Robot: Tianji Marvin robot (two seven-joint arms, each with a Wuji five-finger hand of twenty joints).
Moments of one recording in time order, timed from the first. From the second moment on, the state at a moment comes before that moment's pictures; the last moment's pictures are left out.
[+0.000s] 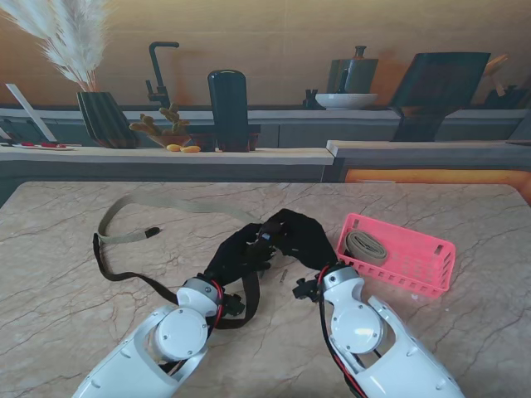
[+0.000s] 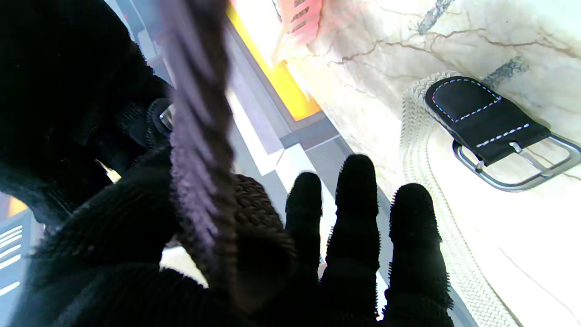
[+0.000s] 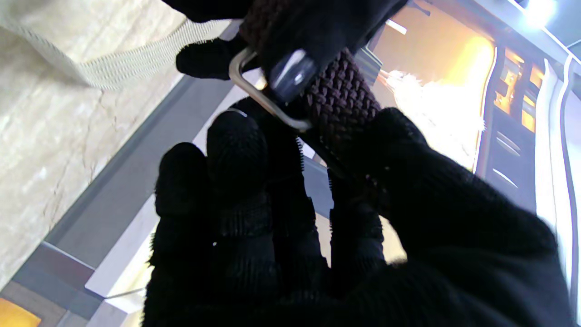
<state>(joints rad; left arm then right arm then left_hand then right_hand) 1.45 -1.24 -0.94 -1.47 0.19 -0.08 0.26 -1.51 -1.22 1.06 -1.57 -0.26 -0.19 -0.28 0.68 -0.41 0.53 -0.05 0.35 0.08 0.59 0.54 0.61 0.20 0.45 0.52 0.61 0.29 0.66 0.69 0.19 0.36 1.03 0.55 0.74 -0.55 0.76 -0.21 0.71 -0.12 0.95 0.21 1.05 0.14 0.79 0.40 1.01 0.11 1.00 0.81 0.61 0.18 1.26 0.74</state>
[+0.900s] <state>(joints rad) 1.55 -1.18 -1.04 -1.60 -0.03 -0.05 -0.01 -1.53 -1.20 1.19 -1.64 -0.44 -0.23 -0.34 0.90 -0.39 0.43 -0.08 0.64 0.02 0.57 0.54 0.78 0.20 0.33 0.38 0.60 0.28 0.44 0.50 0.16 0.34 0.87 0.47 0.74 -0.55 0.76 -0.21 0.71 -0.12 0.95 0.21 1.06 0.12 0.78 0.40 1.01 0.10 0.98 0.80 0.61 0.18 1.24 0.74</state>
